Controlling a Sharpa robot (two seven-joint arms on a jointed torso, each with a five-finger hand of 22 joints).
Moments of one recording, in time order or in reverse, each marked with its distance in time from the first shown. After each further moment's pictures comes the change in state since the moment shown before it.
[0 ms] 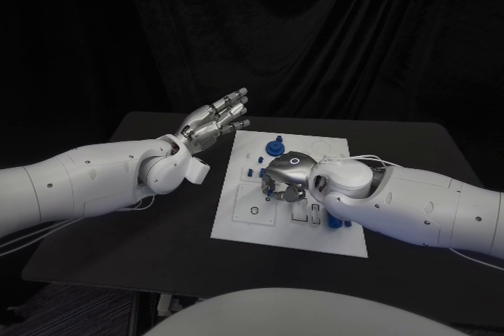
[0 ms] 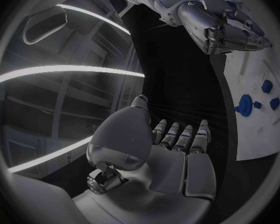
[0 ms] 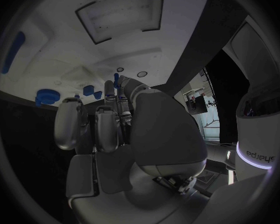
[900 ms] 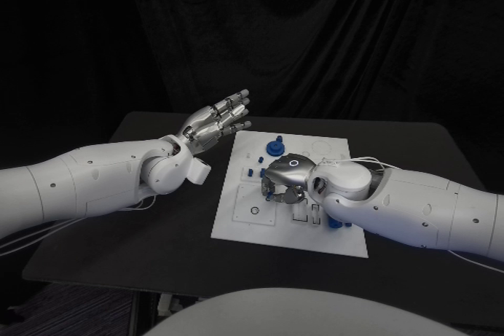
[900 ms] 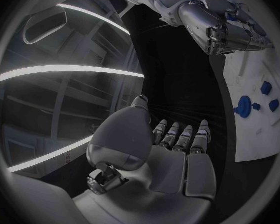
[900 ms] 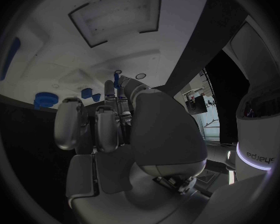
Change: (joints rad) left arm -0.004 0.007 0.000 -0.009 0.000 0.008 -0.006; left_hand 0.000 0.000 0.000 0.000 0.000 -0.004 0.004 0.000 0.000 0.000 0.000 0.000 0.000 0.000 0.000 0.000 0.000 0.000 0.000 0.000 0.000 0.000; right arm -0.010 0.006 0.000 -0.004 -0.001 0.004 0.000; right_hand 0.000 0.000 0.000 0.000 0.000 0.000 0.000 -0.003 0.001 0.007 0.000 0.000 0.000 0.000 0.000 -0.005 -0.002 0.000 0.000 0.000 0.000 0.000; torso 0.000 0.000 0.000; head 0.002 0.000
